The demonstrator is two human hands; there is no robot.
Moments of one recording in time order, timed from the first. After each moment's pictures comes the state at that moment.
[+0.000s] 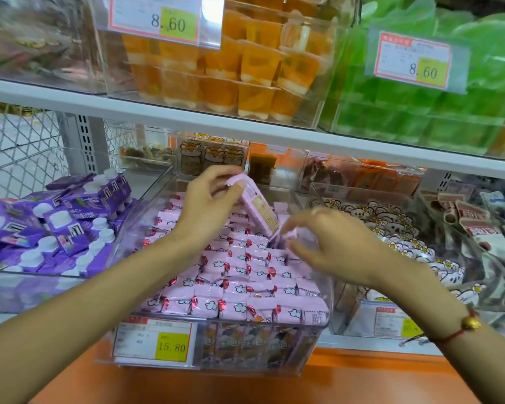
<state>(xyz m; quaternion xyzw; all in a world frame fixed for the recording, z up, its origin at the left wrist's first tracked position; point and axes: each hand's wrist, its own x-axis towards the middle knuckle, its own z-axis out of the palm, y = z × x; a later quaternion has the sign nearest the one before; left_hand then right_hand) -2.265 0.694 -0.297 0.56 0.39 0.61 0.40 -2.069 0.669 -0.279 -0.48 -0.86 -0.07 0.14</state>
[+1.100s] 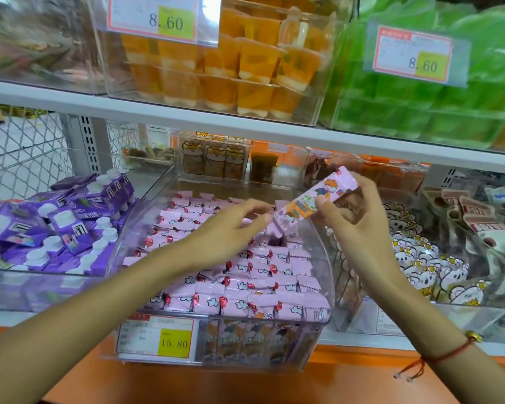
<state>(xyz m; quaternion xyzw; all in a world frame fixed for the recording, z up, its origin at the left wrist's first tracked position) -2.263 0.697 -0.316 0.79 0.43 0.33 0.29 -2.069 0.665 -0.296 -0.42 -0.61 0.25 0.62</state>
